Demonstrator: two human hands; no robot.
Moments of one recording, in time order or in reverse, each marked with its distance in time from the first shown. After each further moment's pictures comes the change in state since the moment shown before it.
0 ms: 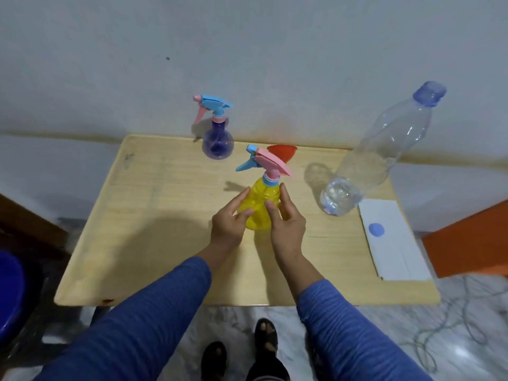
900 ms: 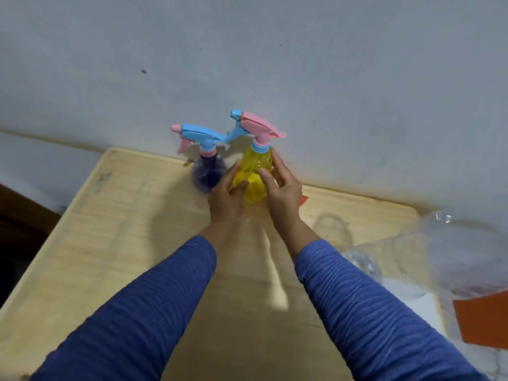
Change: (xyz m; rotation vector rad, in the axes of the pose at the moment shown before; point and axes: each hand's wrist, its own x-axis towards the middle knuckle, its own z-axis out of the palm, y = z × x) left_hand 0.185 0.024 0.044 0.013 0.317 -0.091; right_hand 0.217 -0.006 0.058 0.010 -0.250 -0.077
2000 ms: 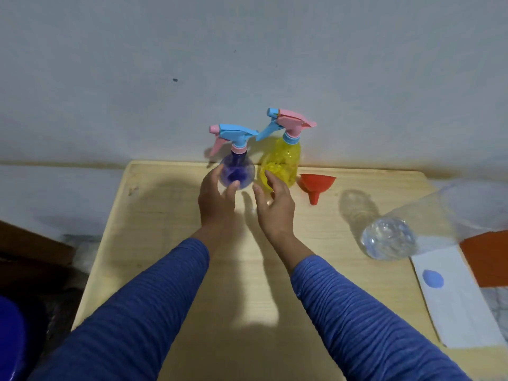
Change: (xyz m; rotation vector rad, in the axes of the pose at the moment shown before) left_hand 0.014 -0.026 -0.100 0.193 -0.013 0.161; right_hand -0.078 0.000 0.082 -0.427 0.155 -0.021
